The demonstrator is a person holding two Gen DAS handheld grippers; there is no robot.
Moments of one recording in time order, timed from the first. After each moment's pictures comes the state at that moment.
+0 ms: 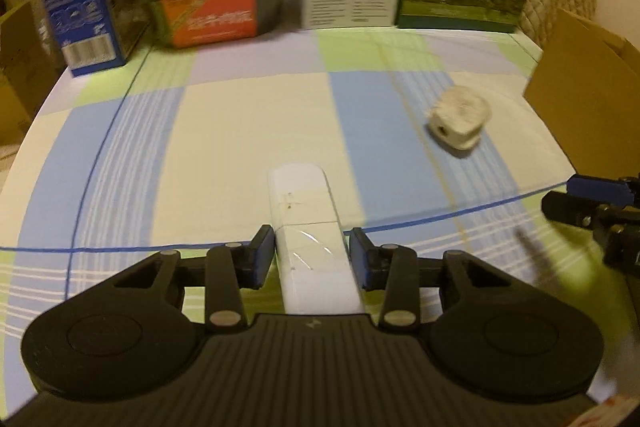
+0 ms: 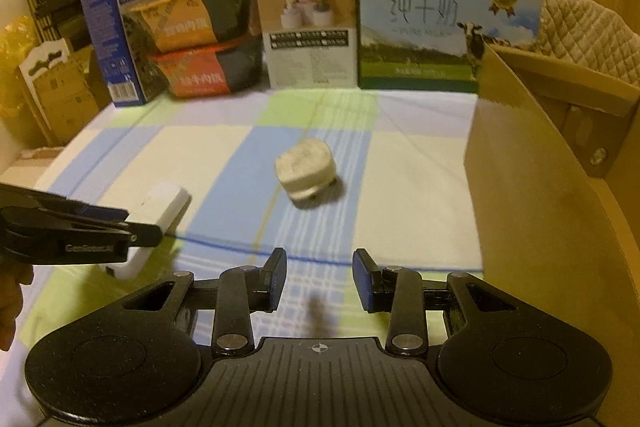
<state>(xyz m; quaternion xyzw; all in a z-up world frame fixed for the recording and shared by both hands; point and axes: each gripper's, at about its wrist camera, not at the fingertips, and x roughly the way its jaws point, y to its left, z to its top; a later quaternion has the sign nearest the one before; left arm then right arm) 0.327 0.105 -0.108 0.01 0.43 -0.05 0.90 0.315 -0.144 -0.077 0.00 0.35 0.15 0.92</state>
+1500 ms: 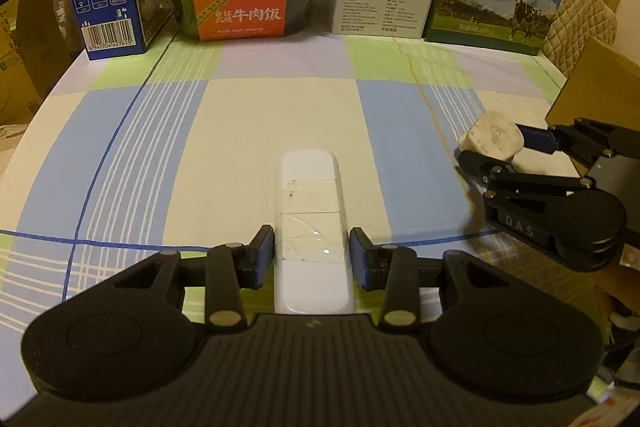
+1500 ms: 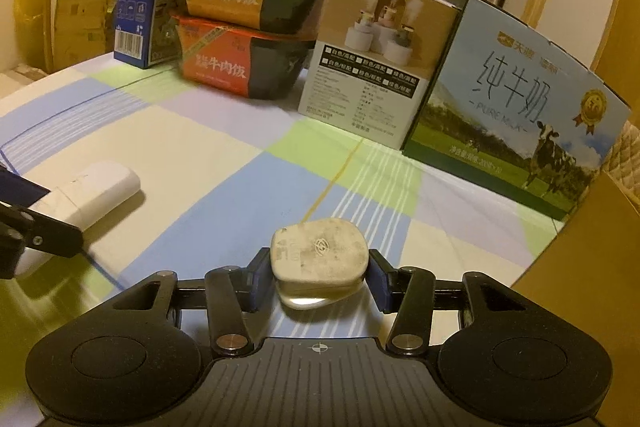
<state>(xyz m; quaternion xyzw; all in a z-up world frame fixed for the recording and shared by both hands) 0.334 0.118 -0.115 -0.02 0.42 -0.03 0.91 0.382 -0.088 -0.116 -0.16 0.29 0.18 0.93</state>
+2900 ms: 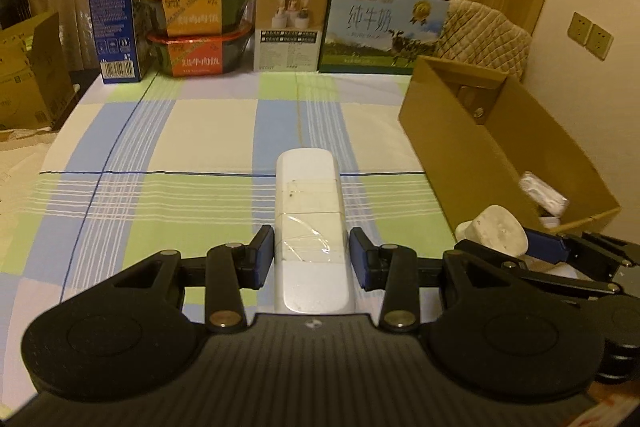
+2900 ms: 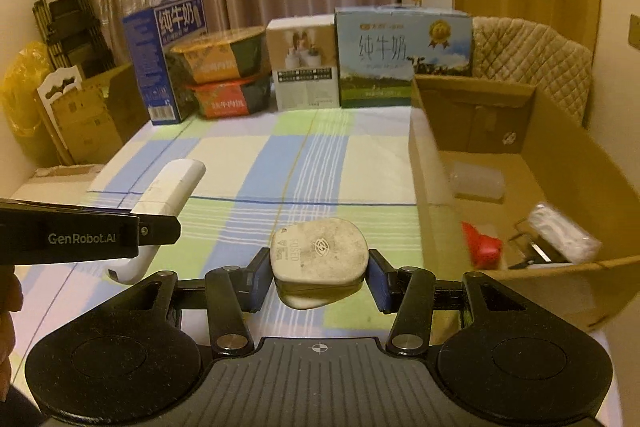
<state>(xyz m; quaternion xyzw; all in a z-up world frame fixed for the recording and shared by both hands) 0.136 0.019 0.007 -0.04 0.38 -0.06 0.92 0.129 -0.179 0.010 0.02 0.32 0.13 0.94</state>
